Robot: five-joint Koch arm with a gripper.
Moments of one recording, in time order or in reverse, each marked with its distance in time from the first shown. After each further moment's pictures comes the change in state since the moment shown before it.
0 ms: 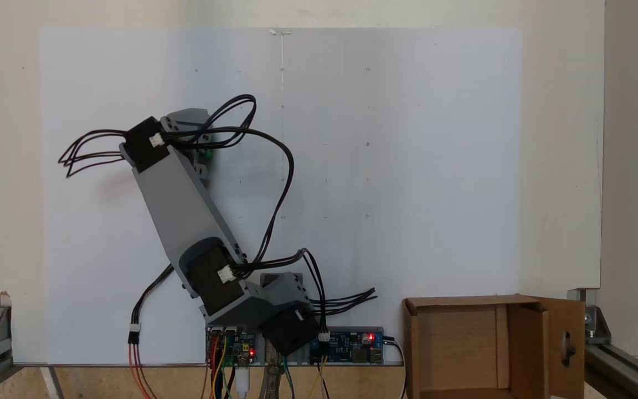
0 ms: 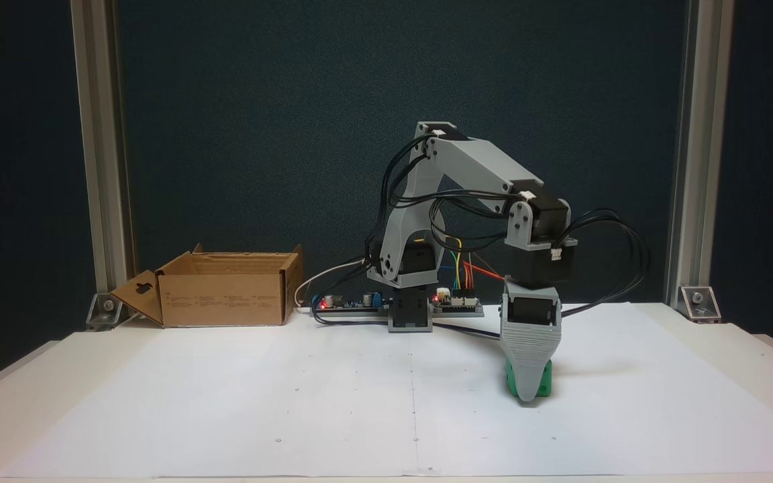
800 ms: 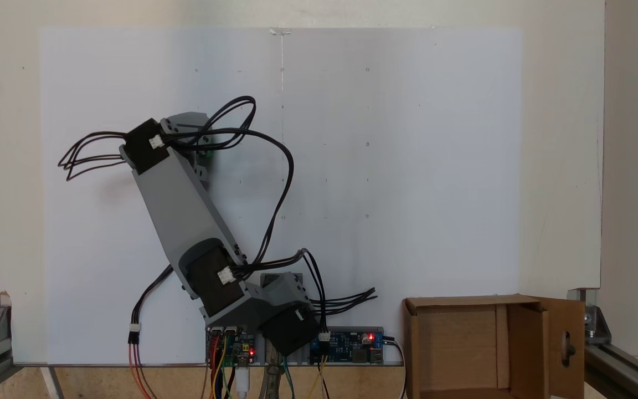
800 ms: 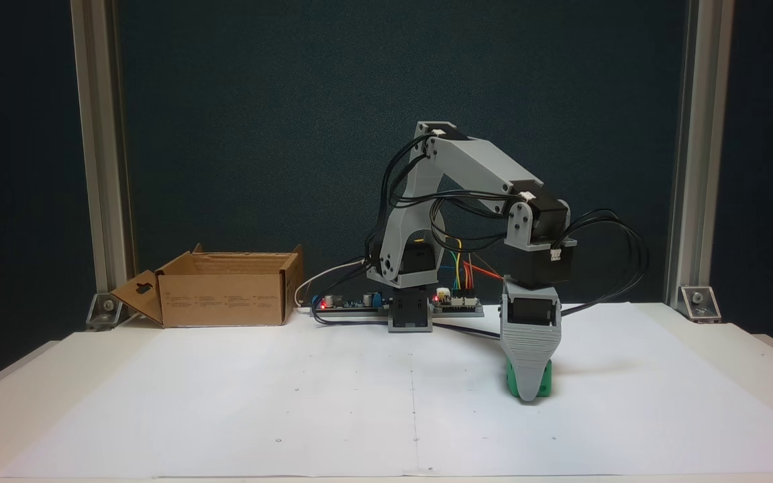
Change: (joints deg) arm -0.4 0.0 0.6 0.0 0.1
